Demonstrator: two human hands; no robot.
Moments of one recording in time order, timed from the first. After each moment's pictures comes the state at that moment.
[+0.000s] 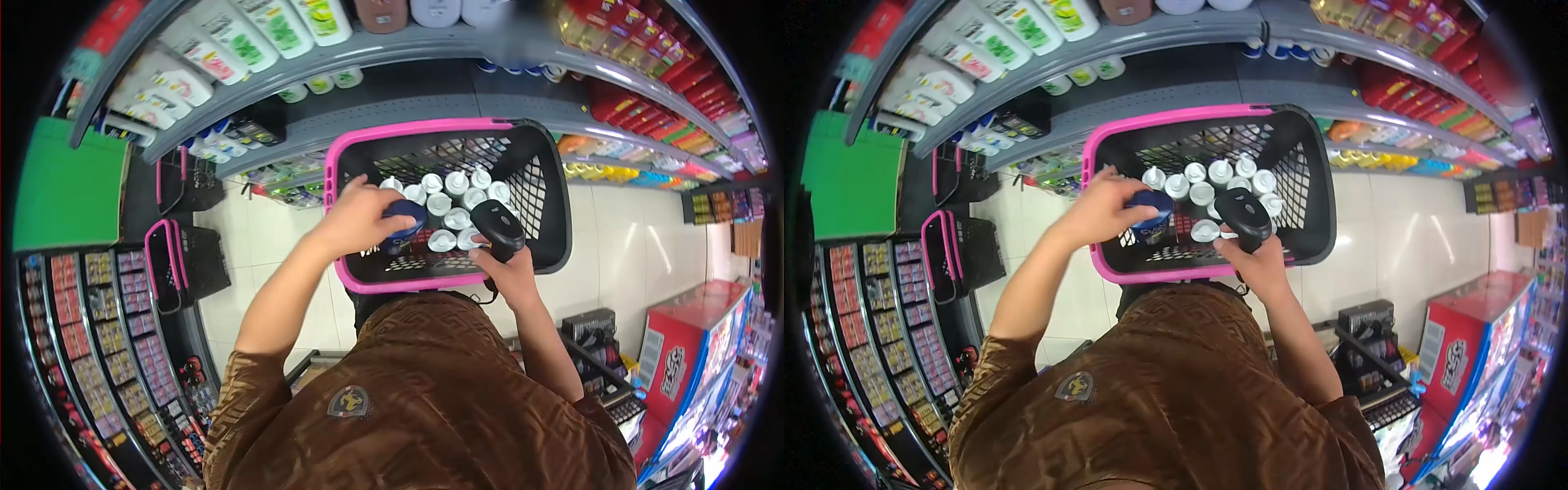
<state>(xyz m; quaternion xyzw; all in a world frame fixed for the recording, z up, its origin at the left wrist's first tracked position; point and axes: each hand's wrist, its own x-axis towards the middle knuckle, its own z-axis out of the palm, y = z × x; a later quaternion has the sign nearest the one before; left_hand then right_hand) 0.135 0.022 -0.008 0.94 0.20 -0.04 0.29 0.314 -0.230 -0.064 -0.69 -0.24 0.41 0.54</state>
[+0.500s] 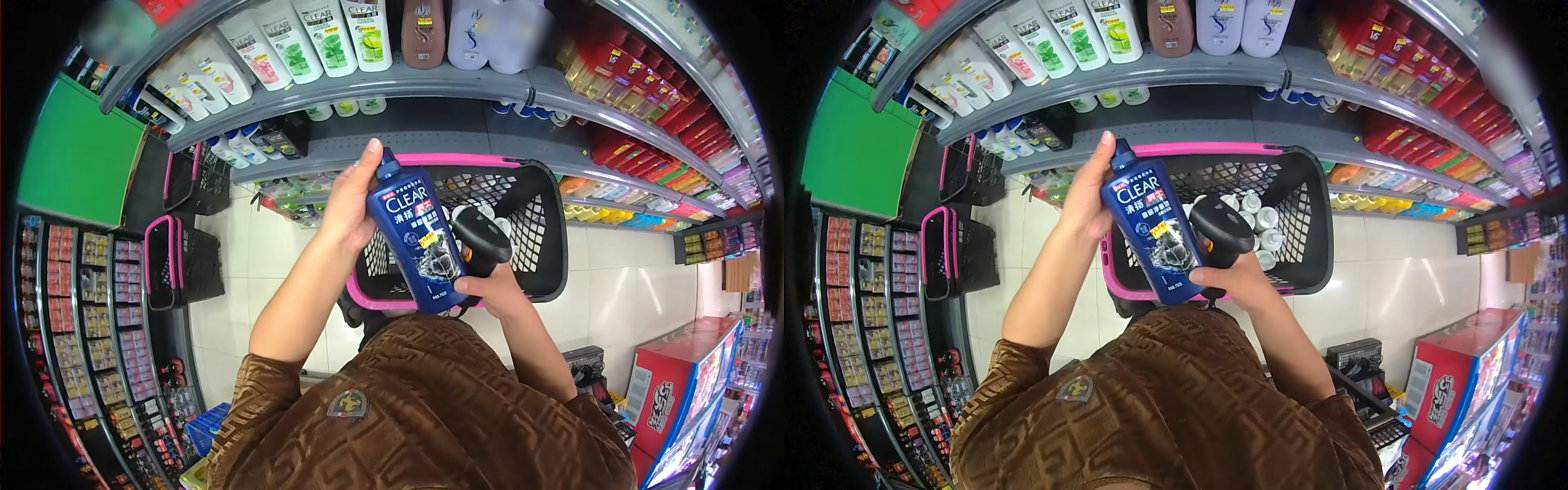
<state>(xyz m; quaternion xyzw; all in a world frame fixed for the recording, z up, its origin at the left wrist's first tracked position) 0.138 0.029 0.039 0.30 0.34 0.32 0.83 0.288 -0.183 -0.013 -0.46 -0.24 0.57 0.64</state>
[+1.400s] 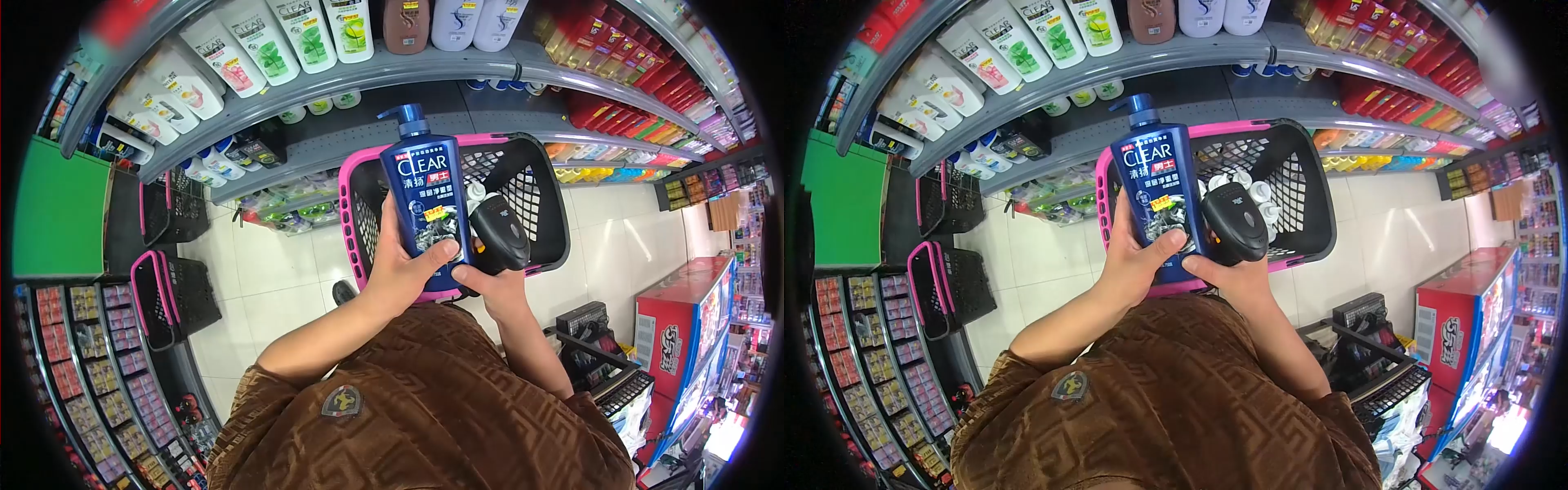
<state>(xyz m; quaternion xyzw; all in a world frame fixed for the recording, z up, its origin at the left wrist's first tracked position) 0.108 -0.041 0.030 0.44 0.16 0.30 0.83 0.224 -0.176 0.000 -0.56 -0.26 0.35 0.70</state>
